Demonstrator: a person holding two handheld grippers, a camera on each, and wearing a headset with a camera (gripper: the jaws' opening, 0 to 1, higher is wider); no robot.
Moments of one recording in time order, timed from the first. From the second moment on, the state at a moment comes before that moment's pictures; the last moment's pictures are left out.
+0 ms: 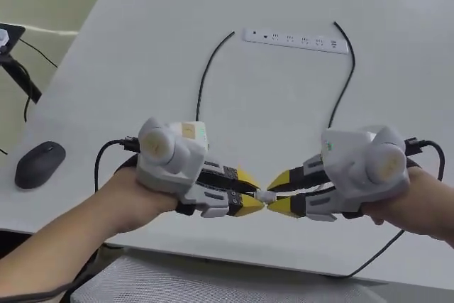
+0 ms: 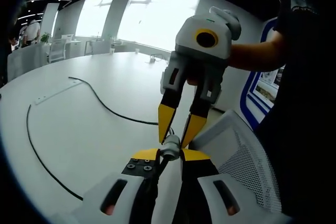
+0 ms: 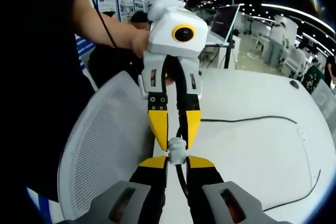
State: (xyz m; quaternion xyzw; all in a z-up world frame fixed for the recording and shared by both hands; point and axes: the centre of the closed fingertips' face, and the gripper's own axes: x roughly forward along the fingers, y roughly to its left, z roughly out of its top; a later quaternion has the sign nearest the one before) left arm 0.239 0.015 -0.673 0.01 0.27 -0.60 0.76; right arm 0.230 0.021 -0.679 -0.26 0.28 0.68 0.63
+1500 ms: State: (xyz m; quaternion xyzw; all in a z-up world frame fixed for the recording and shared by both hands) left arm 0.247 0.018 -0.653 0.08 0.22 -0.60 0.76; right arm 0.236 0.025 -0.651 0.10 0.44 0.68 0.57
